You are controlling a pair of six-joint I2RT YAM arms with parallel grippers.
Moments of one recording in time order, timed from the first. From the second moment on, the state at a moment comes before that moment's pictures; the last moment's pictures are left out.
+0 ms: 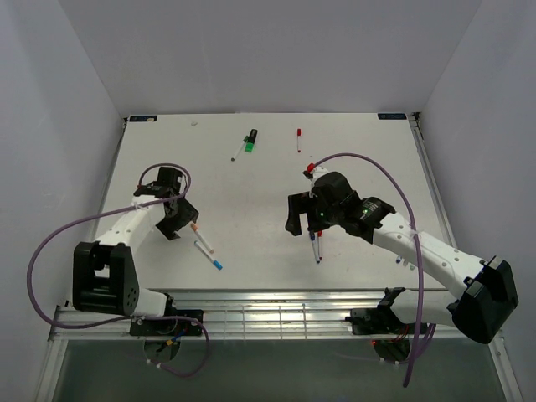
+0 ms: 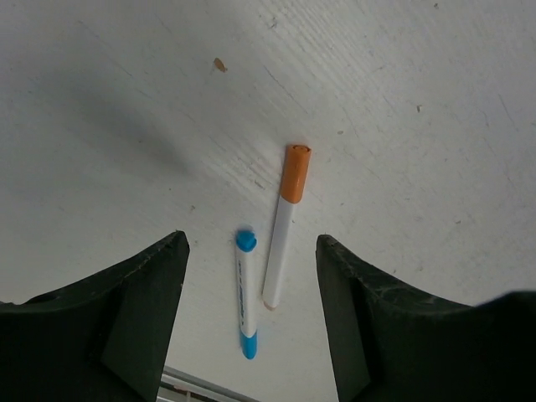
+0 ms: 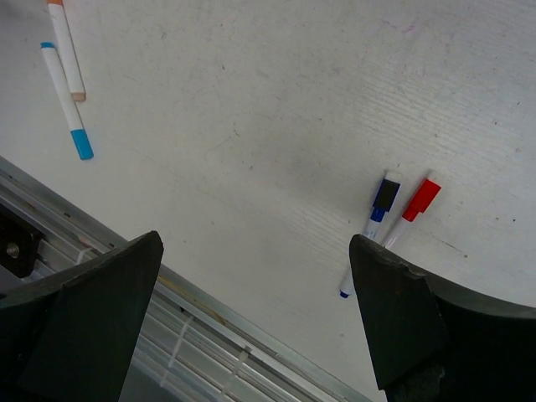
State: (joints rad) left arm -0.11 1.37 0.89 -0.77 -0.16 -0.88; right arm 0.77 1.21 0.96 -0.51 -0.05 0.41
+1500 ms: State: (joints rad) left arm -0.24 1.67 0.99 -0.72 -0.37 -0.99; right arm 0.77 1.12 0.89 -0.49 0.07 0.36
